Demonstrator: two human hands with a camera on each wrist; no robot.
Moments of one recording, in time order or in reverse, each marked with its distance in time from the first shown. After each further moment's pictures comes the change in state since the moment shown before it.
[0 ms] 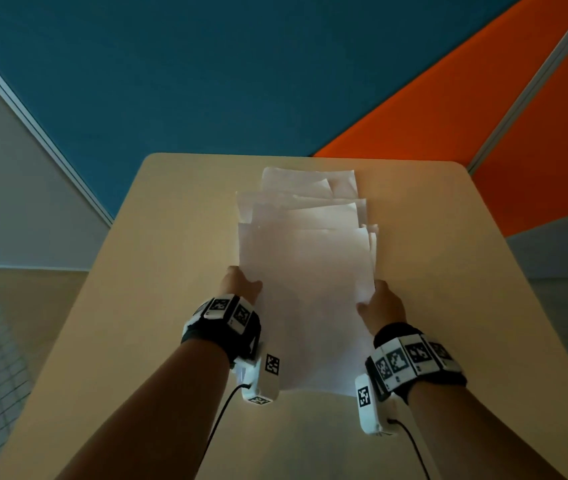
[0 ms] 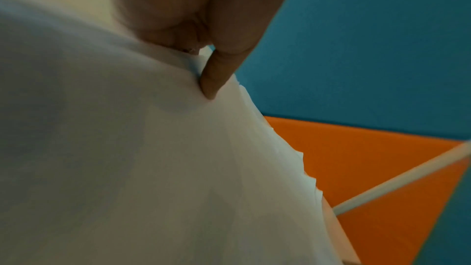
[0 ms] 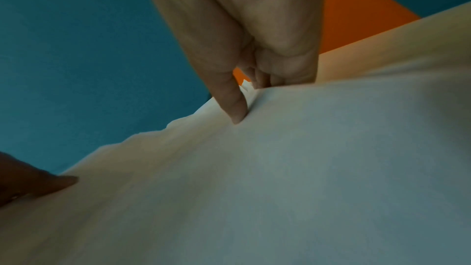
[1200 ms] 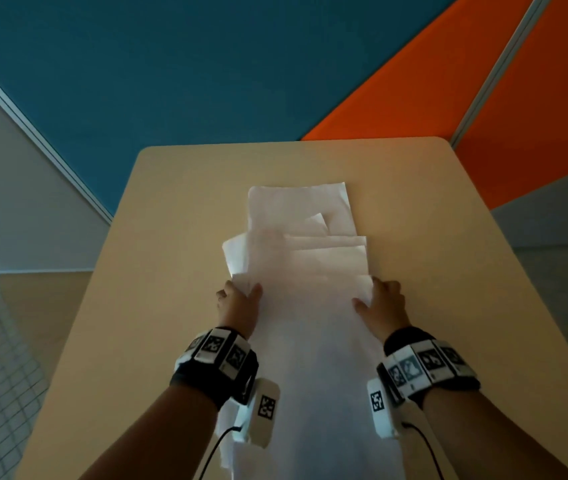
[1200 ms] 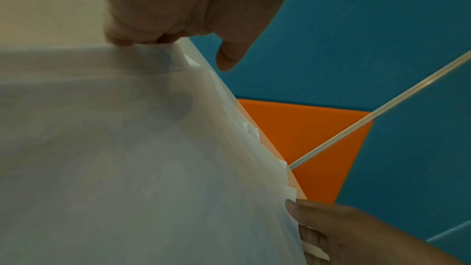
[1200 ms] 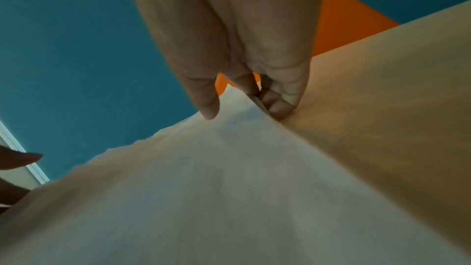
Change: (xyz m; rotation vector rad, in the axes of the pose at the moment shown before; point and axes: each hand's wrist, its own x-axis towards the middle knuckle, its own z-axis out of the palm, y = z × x) left_hand -0.059 -0.051 0.015 -0.140 0.034 0.037; right_hand -0.053 0.037 0.003 -0.030 -0.053 -0.047
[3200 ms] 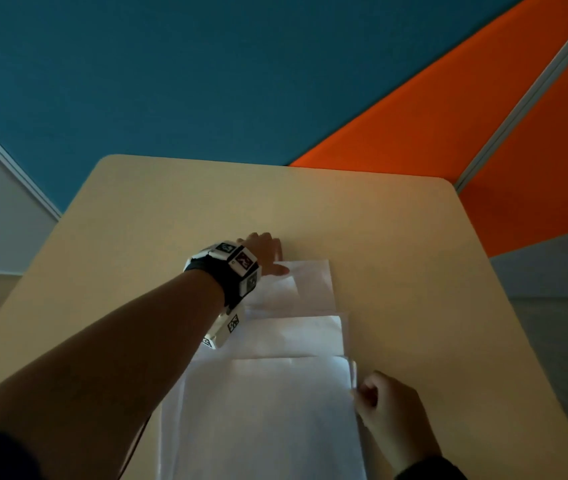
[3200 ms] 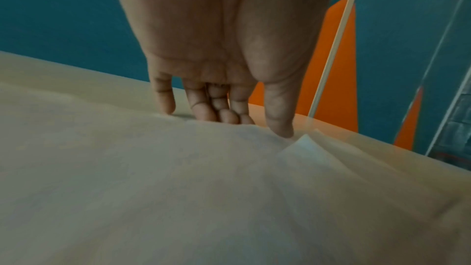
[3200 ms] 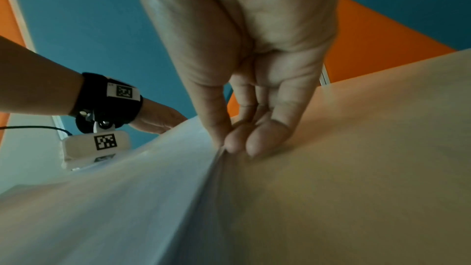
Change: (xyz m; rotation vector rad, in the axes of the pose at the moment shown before) left_hand 0.130 0.148 0.048 0.938 -0.266 0.516; right_hand 0.021 0.048 -0.014 -0.061 0.033 -0.181
